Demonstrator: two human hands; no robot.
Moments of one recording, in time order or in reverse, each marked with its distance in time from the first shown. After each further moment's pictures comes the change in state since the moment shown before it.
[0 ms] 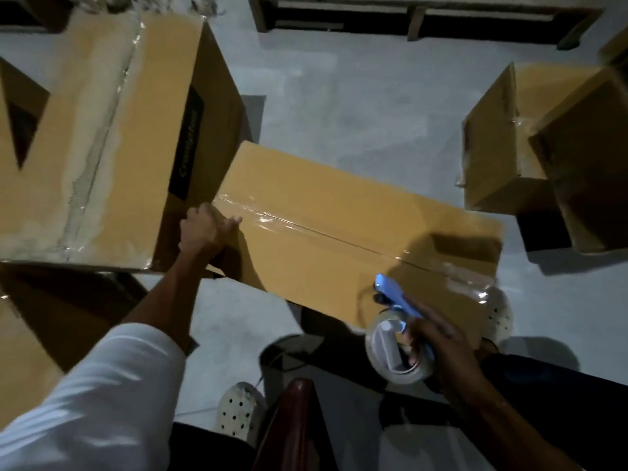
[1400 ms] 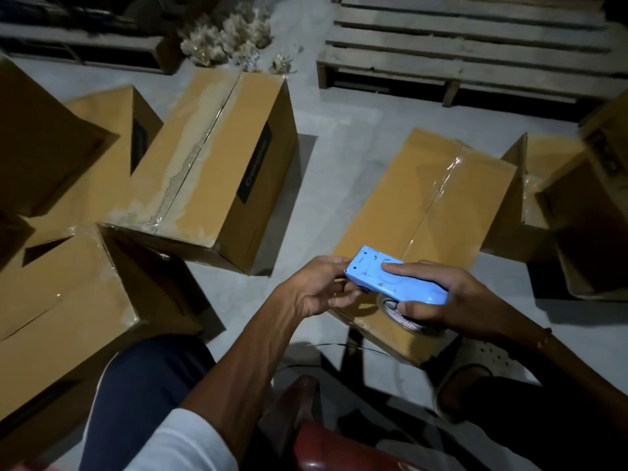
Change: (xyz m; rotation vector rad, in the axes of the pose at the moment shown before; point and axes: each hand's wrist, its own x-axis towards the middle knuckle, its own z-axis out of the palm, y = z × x) left_hand -0.221 0.097 -0.003 -1.207 -0.776 -0.173; right_hand -0.032 -0.139 0.005 -0.750 -0.566 -0.544
